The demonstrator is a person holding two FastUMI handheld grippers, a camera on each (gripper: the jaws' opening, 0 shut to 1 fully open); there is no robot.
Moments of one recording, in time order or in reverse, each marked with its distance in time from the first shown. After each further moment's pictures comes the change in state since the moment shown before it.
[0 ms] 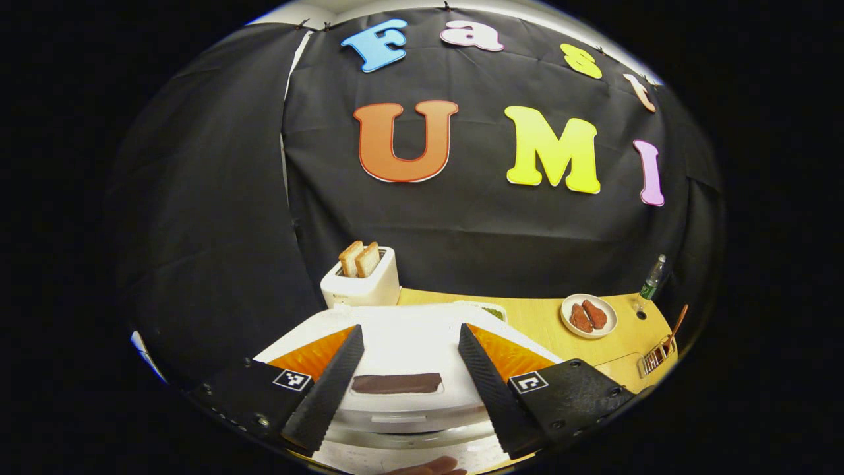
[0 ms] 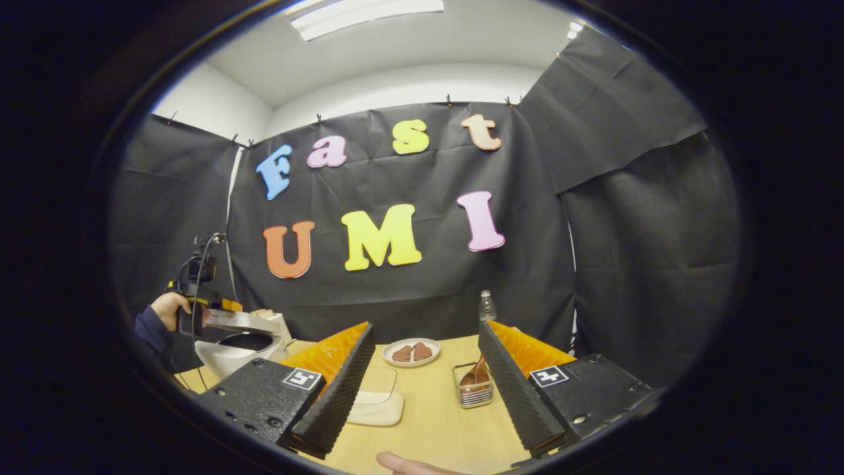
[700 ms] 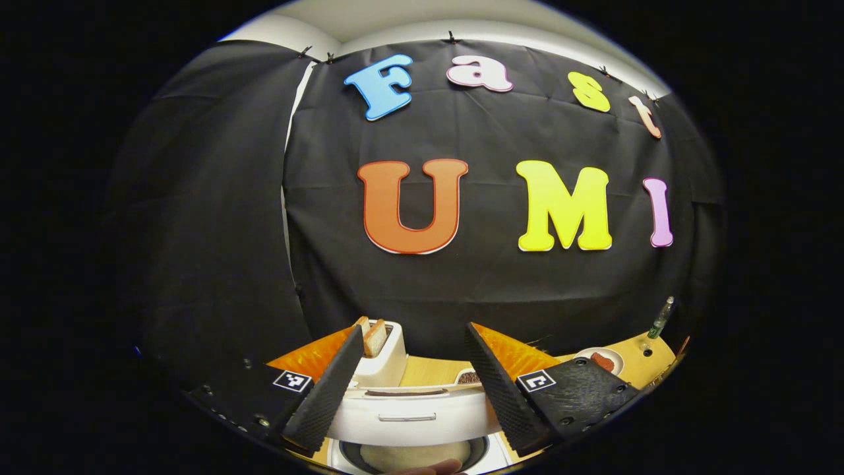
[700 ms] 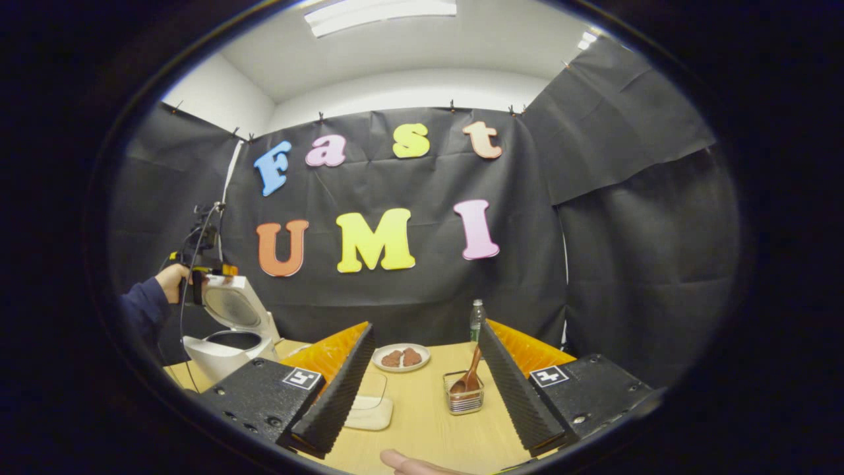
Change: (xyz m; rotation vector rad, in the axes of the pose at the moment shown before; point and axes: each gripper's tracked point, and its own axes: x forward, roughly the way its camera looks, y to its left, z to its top) left arm 0.028 0.021 0.113 -0.018 -0.229 0.039; right arm 0.003 -0.002 0.017 -0.039 -0.042 -0.041
